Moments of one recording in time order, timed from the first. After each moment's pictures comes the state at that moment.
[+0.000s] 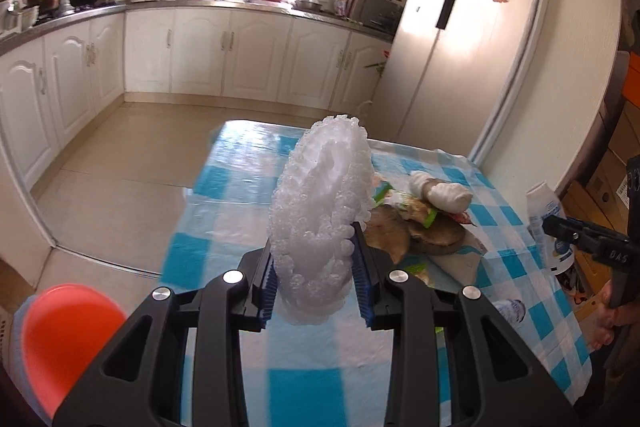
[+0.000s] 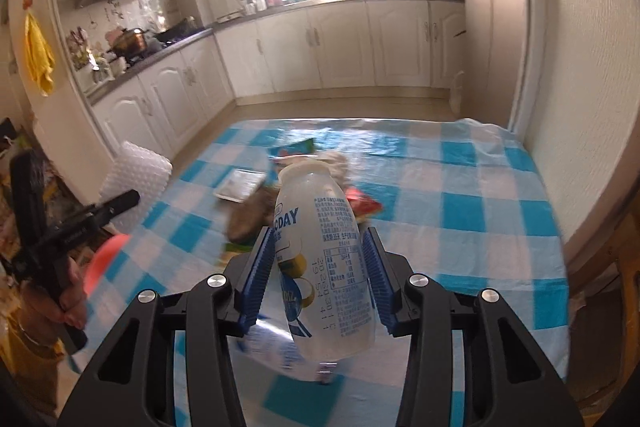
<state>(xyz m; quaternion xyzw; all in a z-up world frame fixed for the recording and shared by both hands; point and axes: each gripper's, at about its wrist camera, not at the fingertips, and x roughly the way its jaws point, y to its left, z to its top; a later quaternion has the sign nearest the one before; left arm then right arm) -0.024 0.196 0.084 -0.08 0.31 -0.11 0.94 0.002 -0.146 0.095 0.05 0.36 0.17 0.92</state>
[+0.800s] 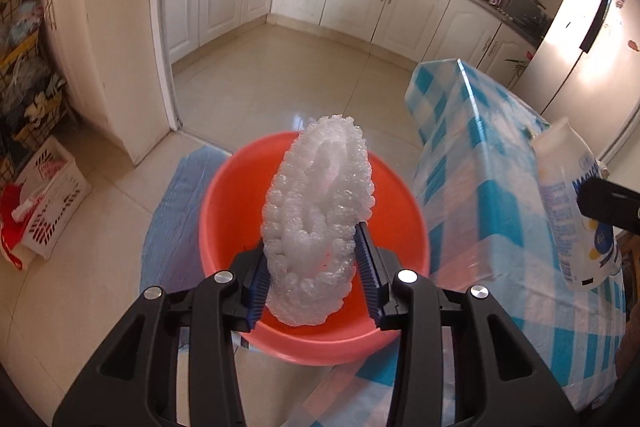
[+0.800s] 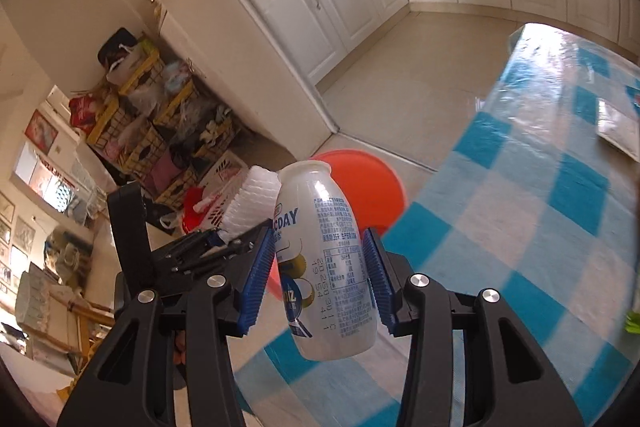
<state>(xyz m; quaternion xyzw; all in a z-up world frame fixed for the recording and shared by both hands) -0.130 0.417 -0.004 -0.16 0.42 0.10 0.89 -0.022 0.192 0.051 0.03 0.48 0.43 0.76</state>
